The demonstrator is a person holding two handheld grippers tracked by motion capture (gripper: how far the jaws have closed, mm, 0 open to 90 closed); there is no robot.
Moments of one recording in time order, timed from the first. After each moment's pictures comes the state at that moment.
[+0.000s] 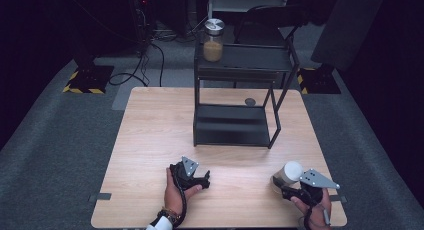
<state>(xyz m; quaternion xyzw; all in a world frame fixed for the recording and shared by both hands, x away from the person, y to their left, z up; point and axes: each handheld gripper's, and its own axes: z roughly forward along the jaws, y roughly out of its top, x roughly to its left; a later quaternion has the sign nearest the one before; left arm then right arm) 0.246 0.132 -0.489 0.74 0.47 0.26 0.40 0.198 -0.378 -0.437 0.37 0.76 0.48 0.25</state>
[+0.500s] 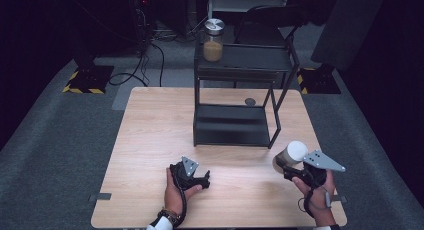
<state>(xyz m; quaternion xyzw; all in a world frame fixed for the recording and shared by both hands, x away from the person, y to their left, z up) 0.246 0.132 -0.489 0.74 0.47 0.26 0.40 0.217 -0.362 -0.389 0.38 0.73 0.48 0.30</state>
